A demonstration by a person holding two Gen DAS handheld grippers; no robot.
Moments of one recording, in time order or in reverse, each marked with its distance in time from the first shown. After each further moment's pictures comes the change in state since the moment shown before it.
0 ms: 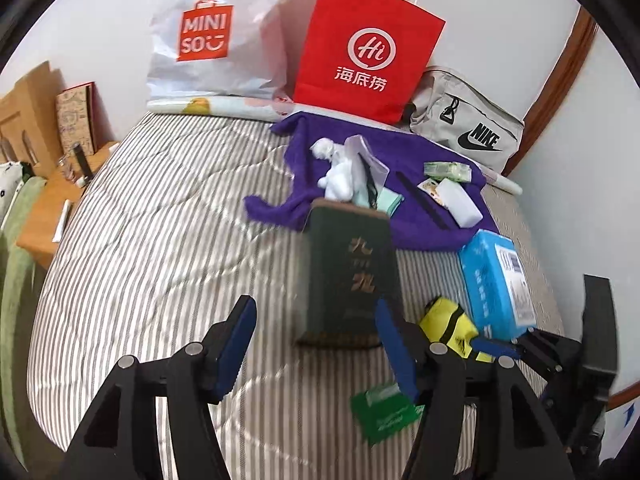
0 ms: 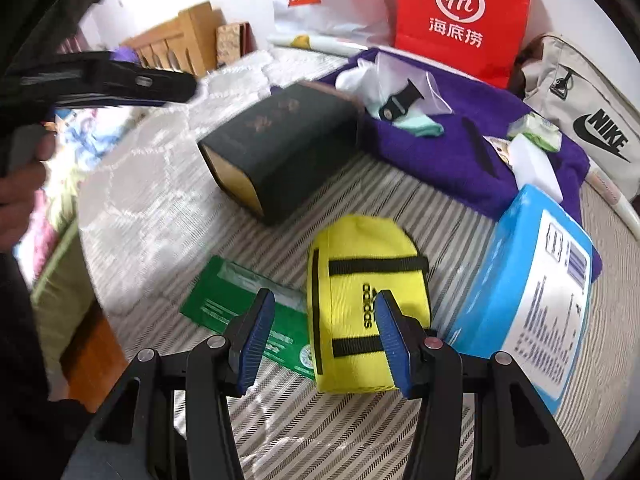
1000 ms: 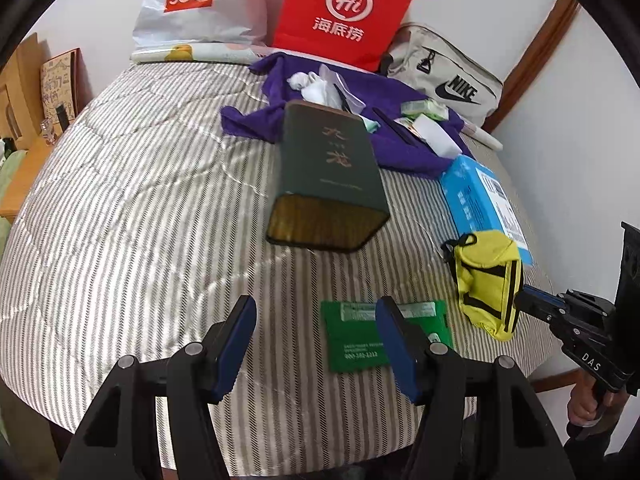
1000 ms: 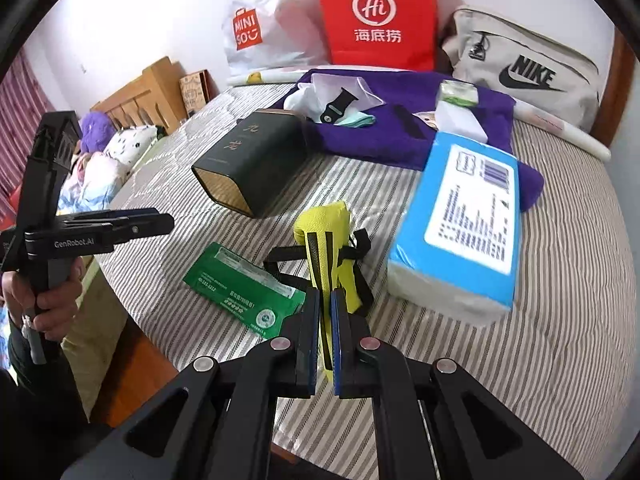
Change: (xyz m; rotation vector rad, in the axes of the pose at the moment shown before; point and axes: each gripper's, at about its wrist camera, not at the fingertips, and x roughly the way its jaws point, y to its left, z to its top) left arm 0.012 -0.011 -0.072 0.028 0.093 -0.075; right arm -0.066 -0.029 -0.051 0.263 -0.115 0.028
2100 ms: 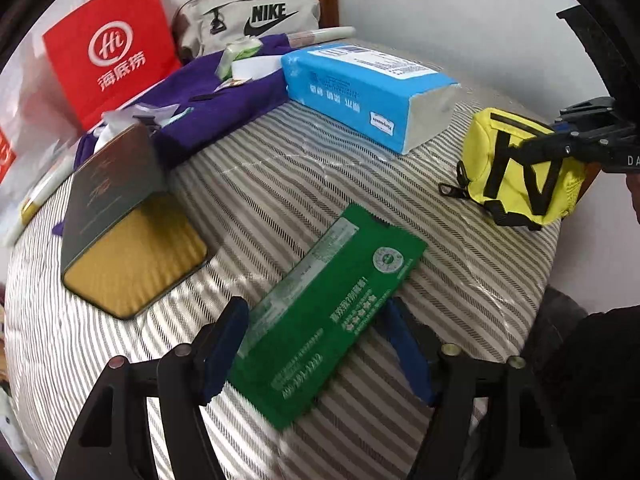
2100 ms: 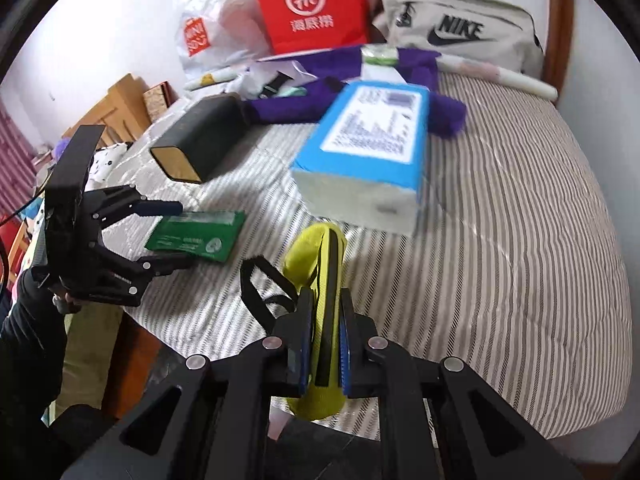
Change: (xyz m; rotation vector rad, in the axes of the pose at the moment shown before) left arm 0.059 -0.085 -0.036 0.751 0.026 -0.048; right arm -0.016 -0.051 -0.062 0.138 0.017 -0.050
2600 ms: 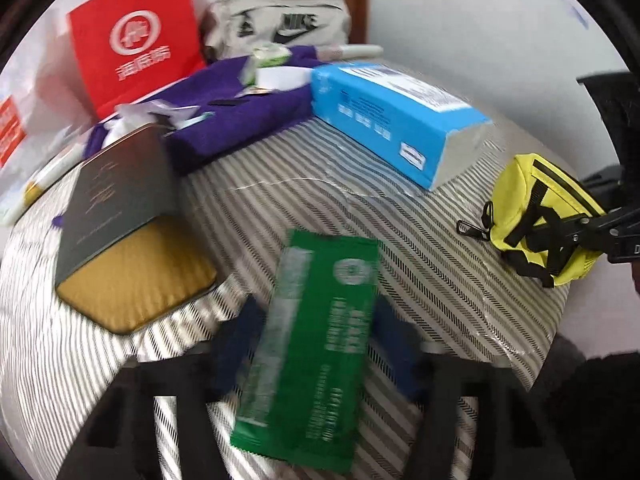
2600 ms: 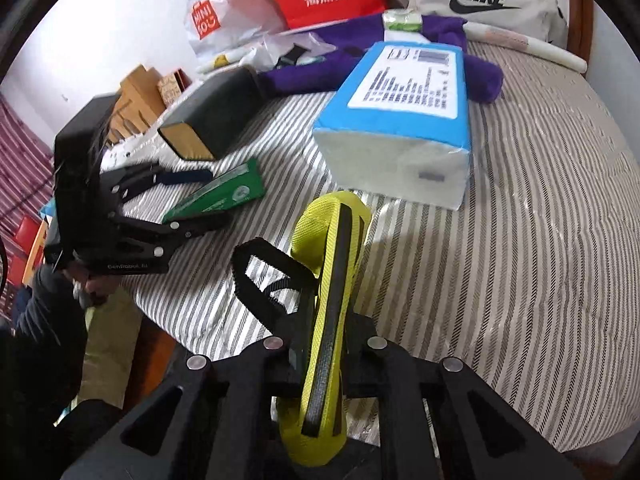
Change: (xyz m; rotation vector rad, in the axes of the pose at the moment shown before) left arm 0.008 0.009 0.004 -0.143 -0.057 0.020; right arm 0.025 0.002 -0.006 0.015 0.029 0.097
